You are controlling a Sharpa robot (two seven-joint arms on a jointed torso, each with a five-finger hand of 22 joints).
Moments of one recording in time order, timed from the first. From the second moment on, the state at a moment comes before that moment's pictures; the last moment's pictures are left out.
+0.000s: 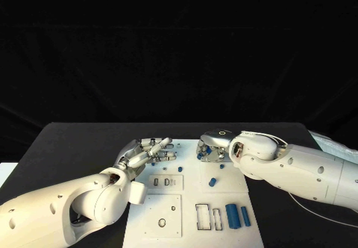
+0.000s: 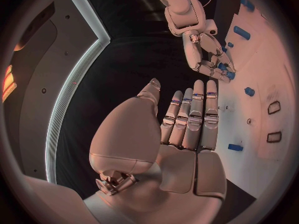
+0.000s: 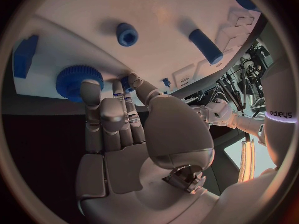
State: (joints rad) left arm 1.12 -0.87 0.00 1.74 -0.02 -0.41 0.45; left_hand 1.37 -0.03 0.06 0.19 0.12 0.93 0.23 0.09 0.07 1.00 0.18 0.08 0.07 1.10 0.13 0.15 0.14 0.17 0.98 0.24 0.16 0.07; right arm 1.24 -0.72 0.00 1.41 -1.71 -0.13 -0.07; right_hand 1.25 0.00 0.36 -0.18 0.14 1.14 0.13 0.08 0.07 1.23 0.07 0.07 0.07 1.46 -0.01 1.13 0.88 0.18 1.14 0.09 1.09 0.71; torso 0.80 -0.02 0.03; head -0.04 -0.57
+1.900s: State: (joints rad) left arm 1.12 -0.89 0.00 1.74 -0.02 -0.41 0.45; left_hand 1.37 -0.02 0.06 0.18 0.12 0.93 0.23 0.09 0.07 1.00 0.18 0.08 0.07 1.10 0.13 0.14 0.15 0.17 0.98 0.24 0.16 0.07; right arm 1.24 -0.52 0.01 1.26 -1.68 -0.31 -0.16; right_hand 1.25 0.02 0.39 -0.14 0.11 1.15 0.13 0.08 0.08 1.25 0.06 0.07 0.07 1.46 -0.02 1.18 0.93 0.16 1.15 0.08 1.14 0.76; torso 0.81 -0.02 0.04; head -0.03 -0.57
